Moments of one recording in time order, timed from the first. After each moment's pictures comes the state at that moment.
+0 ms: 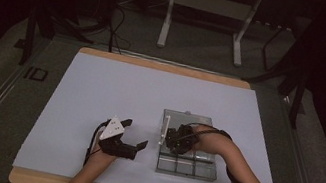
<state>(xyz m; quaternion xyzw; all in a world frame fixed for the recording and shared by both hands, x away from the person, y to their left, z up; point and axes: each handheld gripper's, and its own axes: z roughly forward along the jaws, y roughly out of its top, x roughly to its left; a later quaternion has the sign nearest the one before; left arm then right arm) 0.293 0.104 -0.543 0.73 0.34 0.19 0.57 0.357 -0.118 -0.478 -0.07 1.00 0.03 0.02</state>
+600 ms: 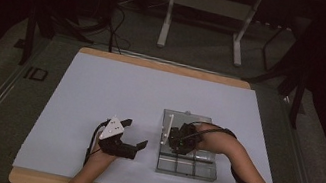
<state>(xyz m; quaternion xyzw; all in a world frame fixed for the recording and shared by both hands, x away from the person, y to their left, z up) 0.293 0.104 -0.543 0.72 0.35 0.18 0.57 0.350 -0.123 -0.458 -0.08 1.00 0.04 0.02</state>
